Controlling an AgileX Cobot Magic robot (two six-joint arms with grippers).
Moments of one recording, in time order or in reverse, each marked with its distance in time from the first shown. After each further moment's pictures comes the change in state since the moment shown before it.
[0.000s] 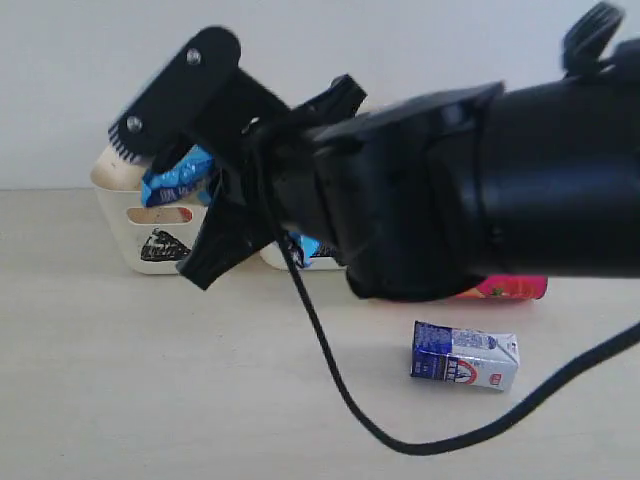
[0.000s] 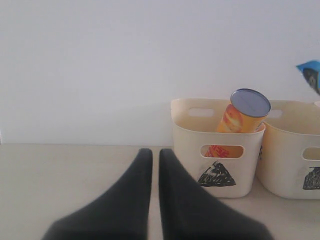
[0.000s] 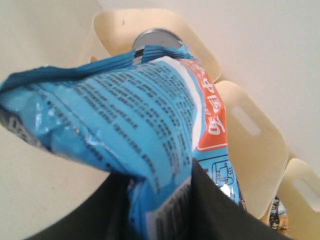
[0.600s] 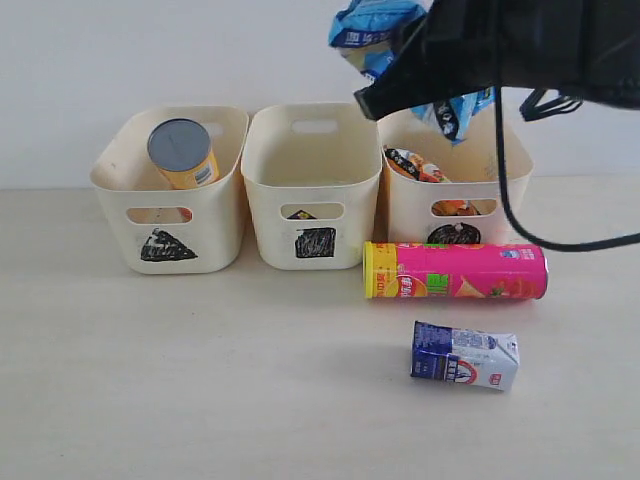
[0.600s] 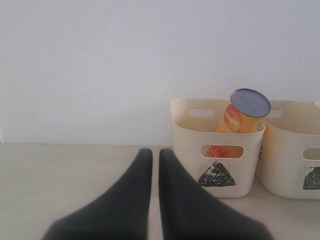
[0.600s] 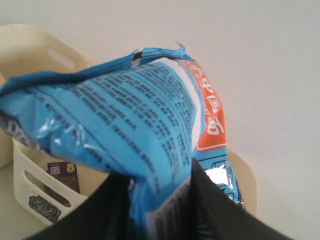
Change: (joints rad) left arm 0.000 0.000 0.000 0.000 0.000 0.000; right arm -0.429 -0.175 0.034 0.020 0.215 0.026
